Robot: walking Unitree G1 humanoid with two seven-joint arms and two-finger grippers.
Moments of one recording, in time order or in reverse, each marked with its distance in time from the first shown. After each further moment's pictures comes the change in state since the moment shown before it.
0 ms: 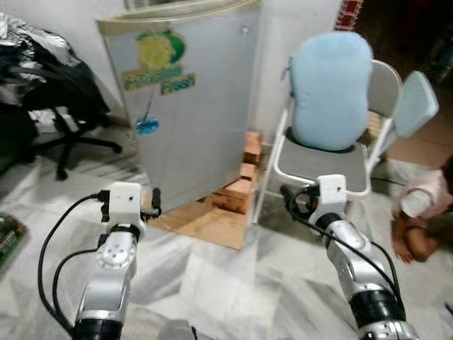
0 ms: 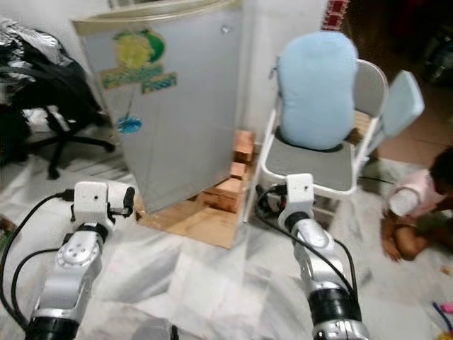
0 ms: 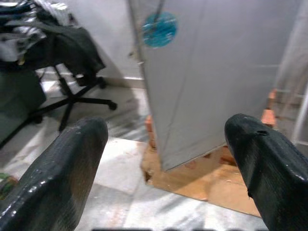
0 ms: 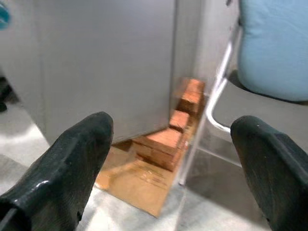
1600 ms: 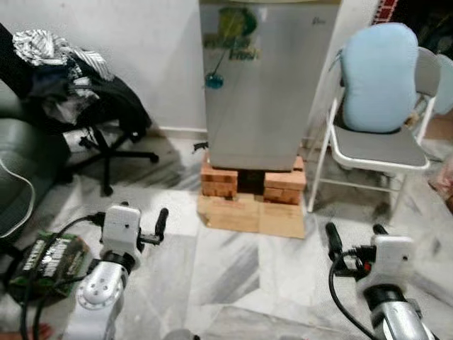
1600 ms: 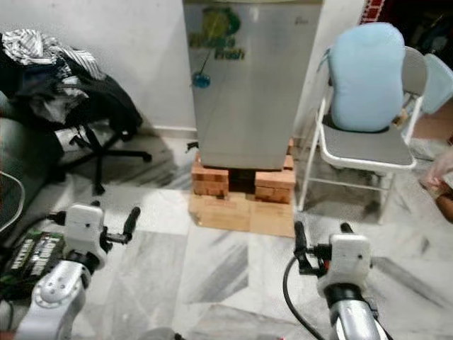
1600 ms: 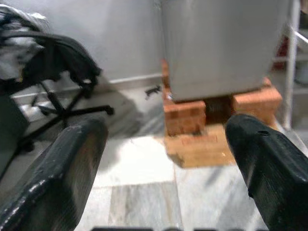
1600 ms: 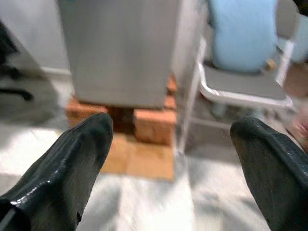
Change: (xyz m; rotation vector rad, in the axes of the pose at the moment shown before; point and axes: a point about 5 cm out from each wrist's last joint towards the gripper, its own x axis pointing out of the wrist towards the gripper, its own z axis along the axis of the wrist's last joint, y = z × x) left arm -0.052 -0.017 -0.017 0.007 -0.001 -0.270; right arm -0.148 -0.028 -0.015 -0.142 0.006 -0.282
